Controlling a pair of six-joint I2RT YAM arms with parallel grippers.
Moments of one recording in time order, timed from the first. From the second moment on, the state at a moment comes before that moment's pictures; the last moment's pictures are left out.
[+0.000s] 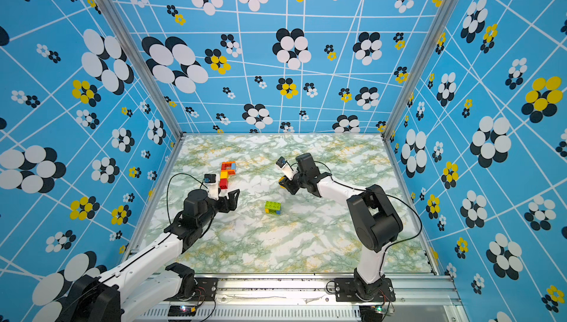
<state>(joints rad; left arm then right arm) -0.34 0.99 0.38 0.21 0.00 -0.28 0.56 1.80 1.11 -0.01 -0.22 -0.25</state>
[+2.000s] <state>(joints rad) -0.34 0.91 0.38 0.17 0.06 -0.33 0.79 1.98 1.20 0.04 0.72 0.54</state>
